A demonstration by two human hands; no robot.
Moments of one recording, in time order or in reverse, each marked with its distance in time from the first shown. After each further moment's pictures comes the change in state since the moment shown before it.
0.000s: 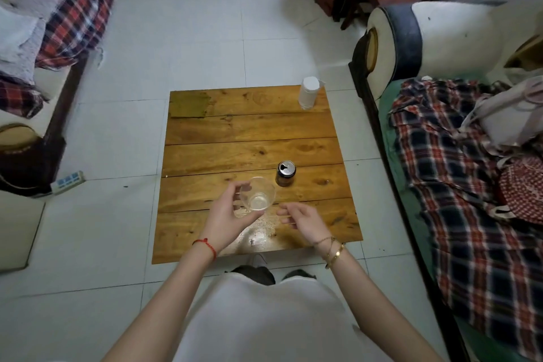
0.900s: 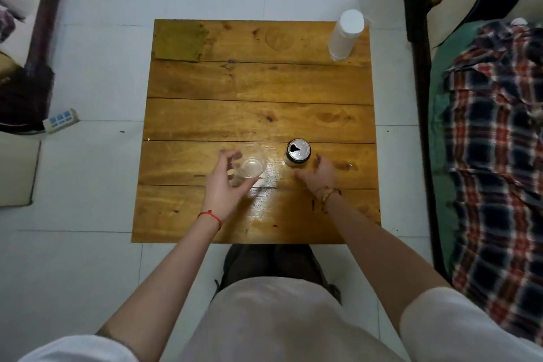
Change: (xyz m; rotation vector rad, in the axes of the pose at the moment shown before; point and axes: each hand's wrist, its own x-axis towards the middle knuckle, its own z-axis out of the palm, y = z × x) left_hand 0.122 -0.102 0.068 -0.009 0.171 -0.213; right_hand 0.230 0.074 -0.030 -0.315 0.230 0.126
